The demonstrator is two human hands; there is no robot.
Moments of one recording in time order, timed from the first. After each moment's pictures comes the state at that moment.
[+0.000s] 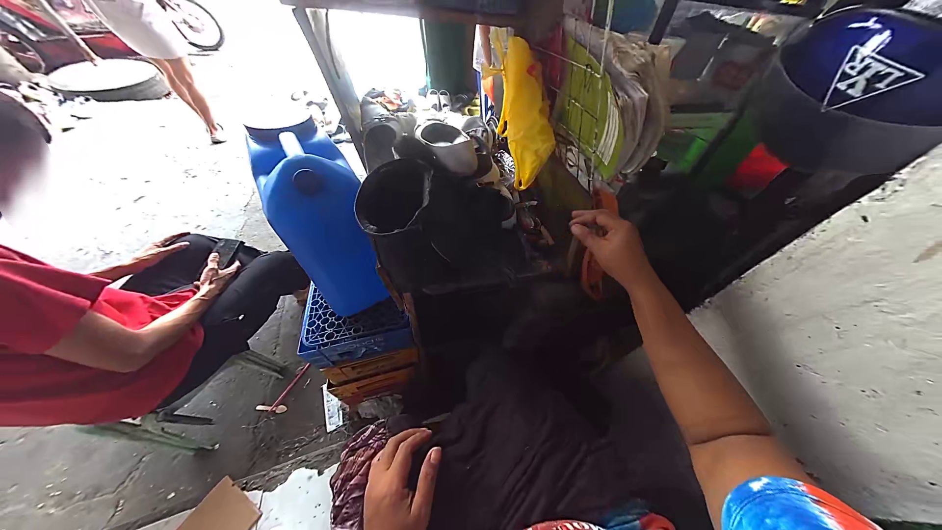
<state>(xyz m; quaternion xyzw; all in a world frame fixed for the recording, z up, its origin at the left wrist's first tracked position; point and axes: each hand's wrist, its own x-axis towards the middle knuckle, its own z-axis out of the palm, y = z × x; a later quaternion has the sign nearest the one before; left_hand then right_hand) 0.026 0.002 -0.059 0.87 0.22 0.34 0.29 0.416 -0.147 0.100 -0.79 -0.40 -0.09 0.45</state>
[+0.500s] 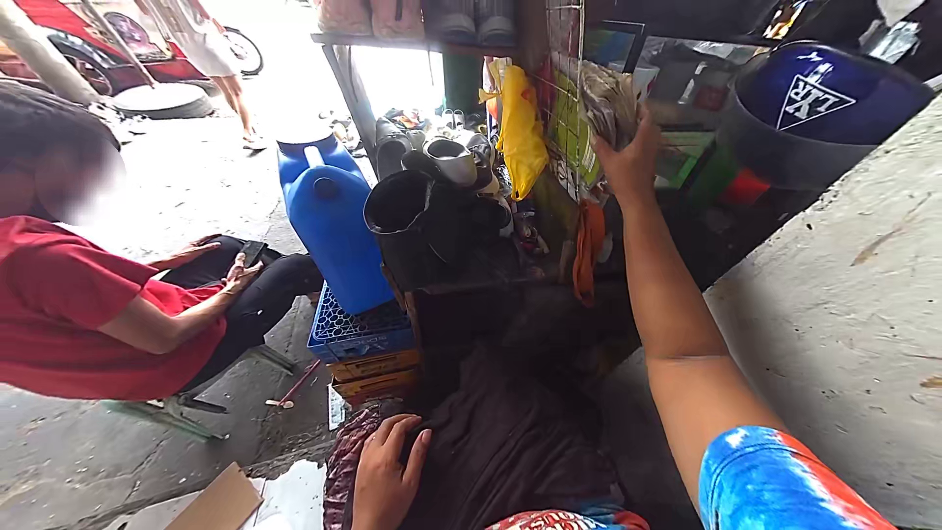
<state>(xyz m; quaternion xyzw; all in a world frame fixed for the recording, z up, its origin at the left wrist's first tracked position) 0.029 -0.002 -0.063 0.89 0.24 0.32 0.22 0.492 -0.124 0.196 -0.79 -0.25 -0.28 0.48</state>
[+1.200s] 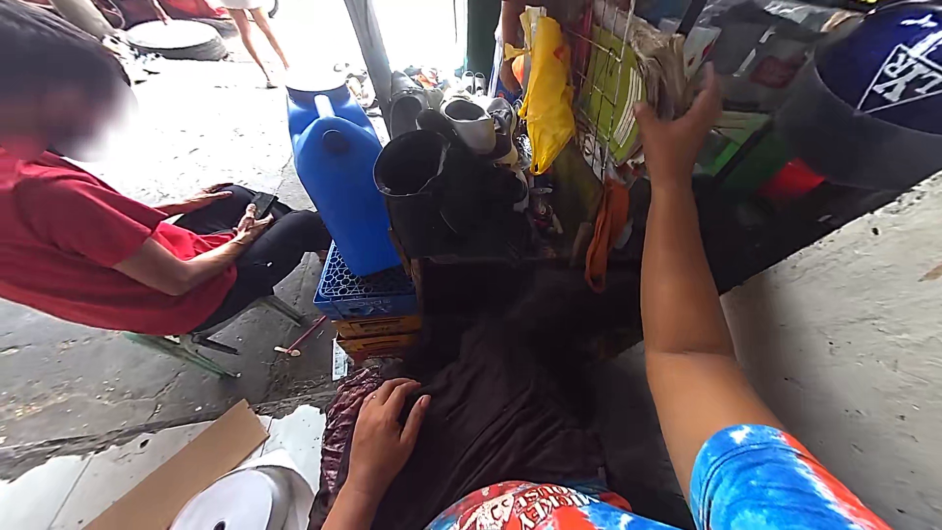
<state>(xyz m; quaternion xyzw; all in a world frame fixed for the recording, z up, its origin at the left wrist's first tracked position) 0.032 0.000 -0.065 0.90 0.24 0.31 0.21 0.508 -0.124 0.190 -0.76 -0.25 -0.31 0.52</state>
